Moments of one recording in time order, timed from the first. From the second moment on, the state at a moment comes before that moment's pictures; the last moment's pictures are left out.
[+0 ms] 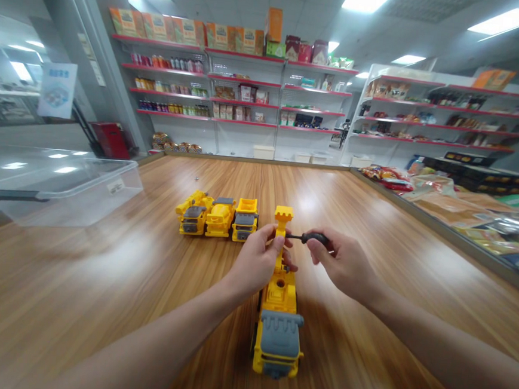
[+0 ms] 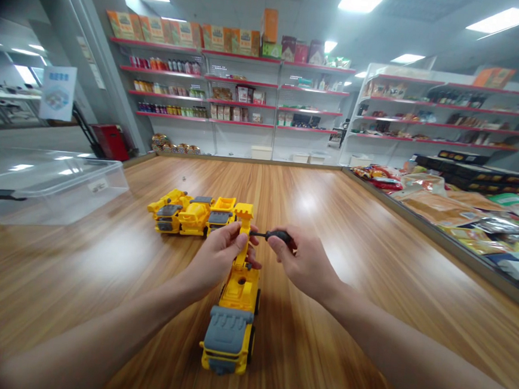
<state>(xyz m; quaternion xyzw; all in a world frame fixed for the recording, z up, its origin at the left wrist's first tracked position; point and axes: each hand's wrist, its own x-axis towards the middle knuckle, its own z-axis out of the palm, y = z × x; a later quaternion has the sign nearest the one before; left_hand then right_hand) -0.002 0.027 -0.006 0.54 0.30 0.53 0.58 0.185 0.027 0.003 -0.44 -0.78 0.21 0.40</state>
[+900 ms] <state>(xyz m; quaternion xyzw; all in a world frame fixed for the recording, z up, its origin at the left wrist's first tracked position) -0.009 0.021 -0.003 0.65 0.24 0.55 0.45 0.183 0.023 0.010 -0.42 -0.77 0.26 0.40</state>
